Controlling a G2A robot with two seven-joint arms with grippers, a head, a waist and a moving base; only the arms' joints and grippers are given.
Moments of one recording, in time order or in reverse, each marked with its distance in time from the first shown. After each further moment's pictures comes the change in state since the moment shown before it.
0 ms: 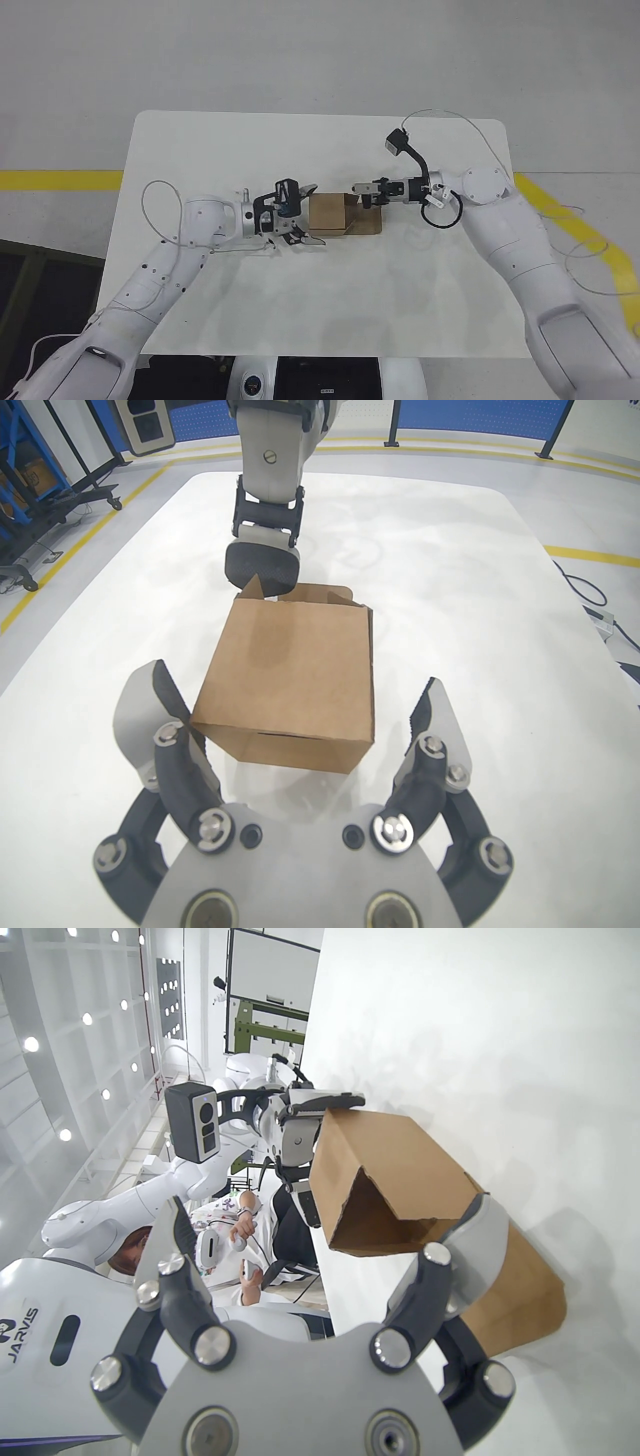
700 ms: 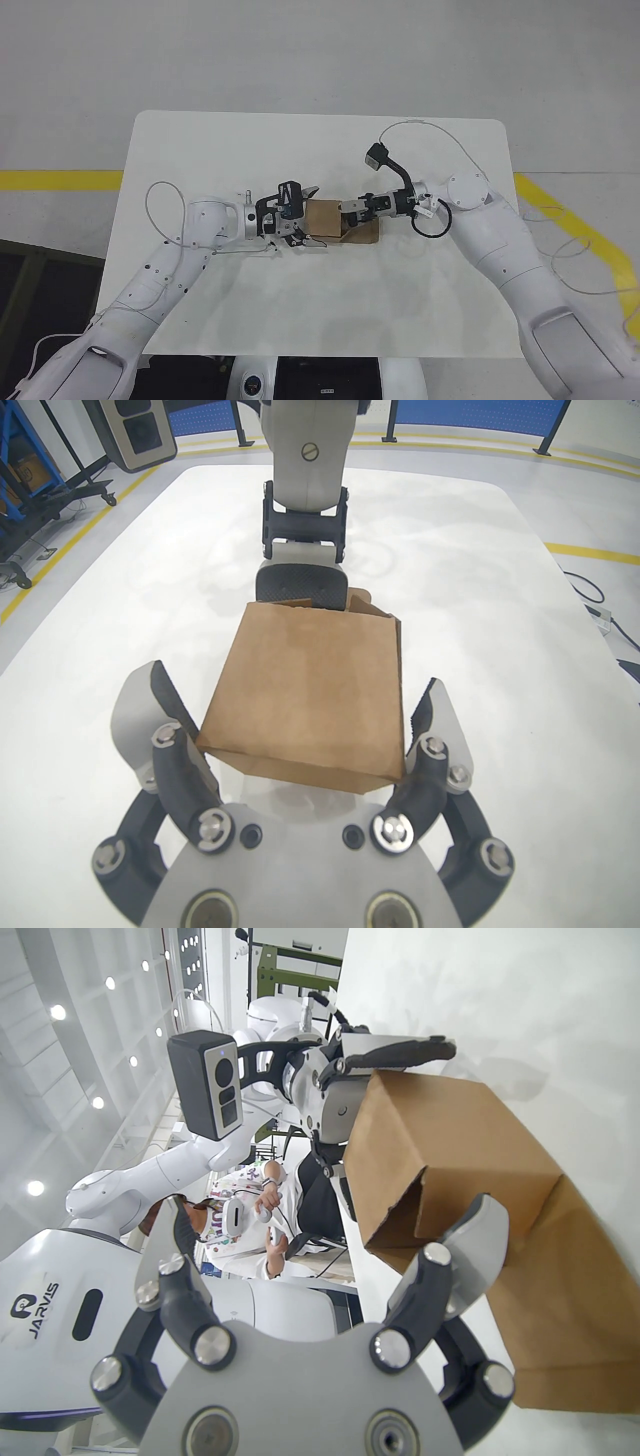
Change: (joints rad) left arm -0.001 -0.006 0.010 0.008 0.004 0.006 -0.007; right arm -0.027 -0.010 -0.076 -0.059 0.114 0.049 0.059
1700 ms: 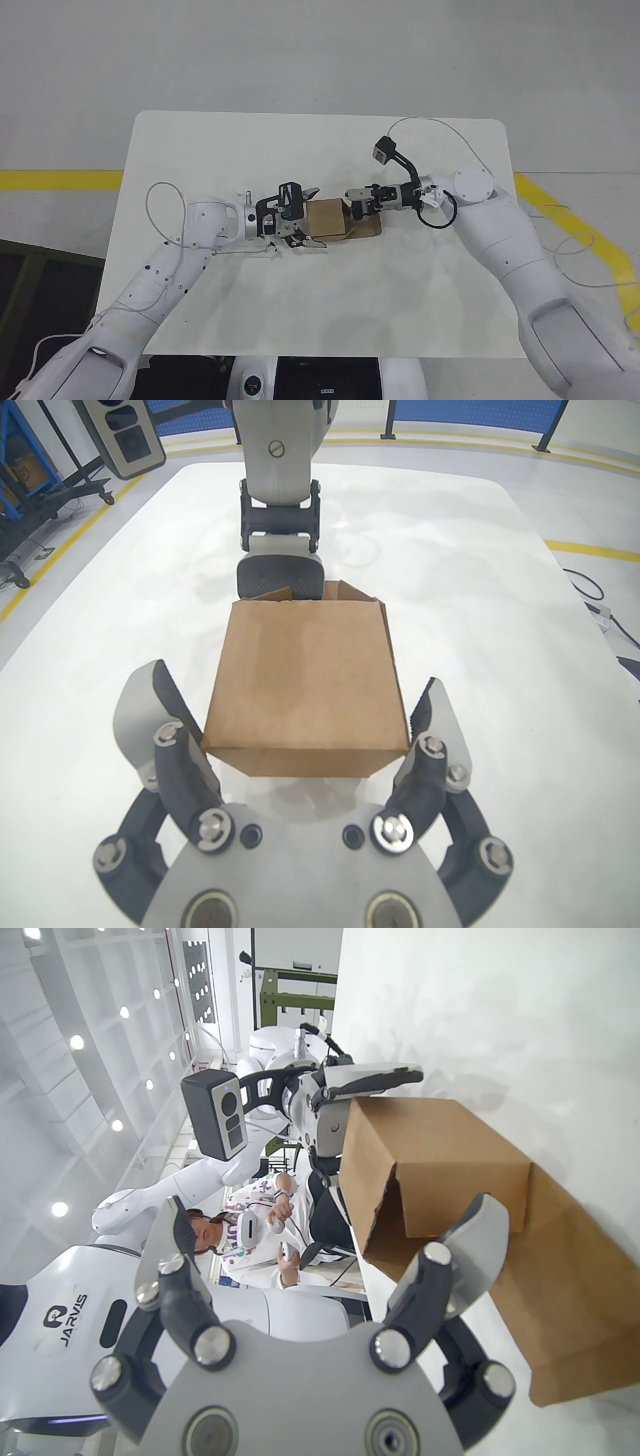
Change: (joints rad) left arm 0.004 -0.001 -0.004 -0.002 0.006 -0.005 -0.003; right arm 0.041 -0.005 0.004 0.099 0.039 0.019 0.019
